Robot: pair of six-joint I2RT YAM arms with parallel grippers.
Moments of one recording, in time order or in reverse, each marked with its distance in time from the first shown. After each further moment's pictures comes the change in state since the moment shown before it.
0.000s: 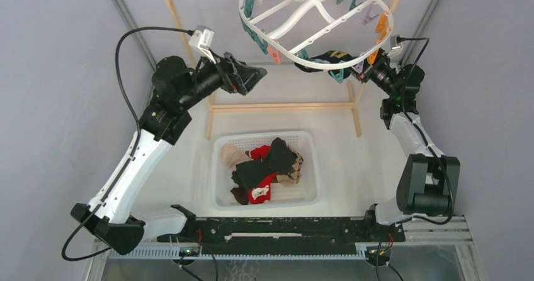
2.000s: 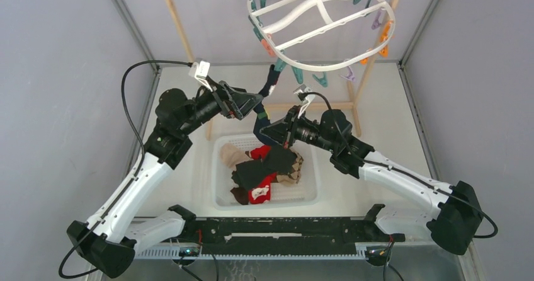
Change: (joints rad) left arm 0.019 -0.170 -0.341 0.206 0.040 -0.145; right arm 0.926 -0.353 -0.220 -0.447 0.509 -0.616
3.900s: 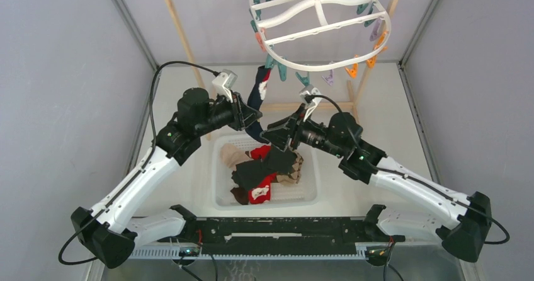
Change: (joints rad) left arm -0.081 0.072 0.026 -0.259 -0.038 0.196; right arm 0.073 -0.076 0.049 -0.117 0.085 -0.064
